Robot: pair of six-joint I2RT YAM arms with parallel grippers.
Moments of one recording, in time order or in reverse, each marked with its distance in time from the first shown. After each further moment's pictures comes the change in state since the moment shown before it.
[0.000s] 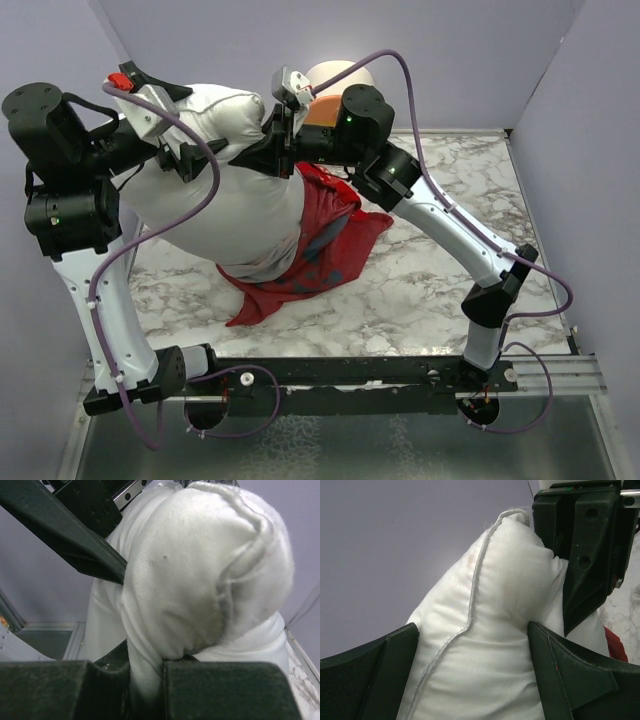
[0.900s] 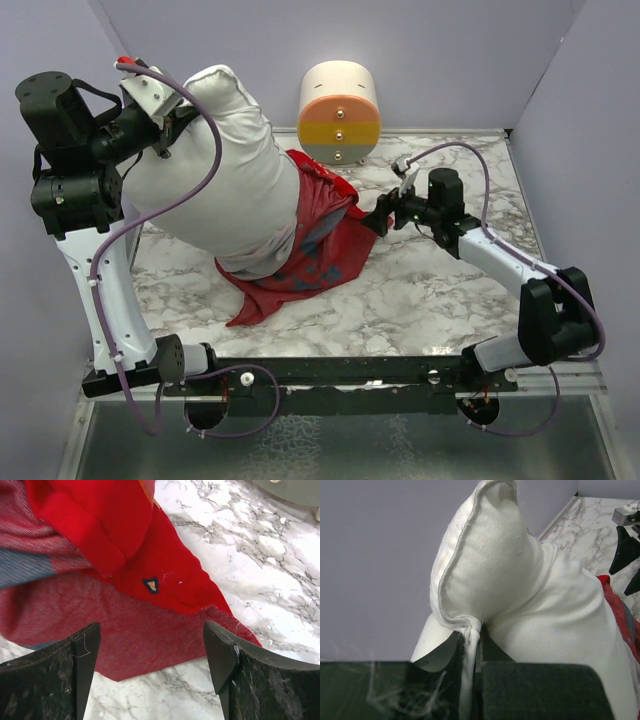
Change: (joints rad) left arm 0.000 0.066 0.003 -0.074 -0.158 0.063; right arm -0.580 -0.439 -1.284 0.264 0.101 -0.003
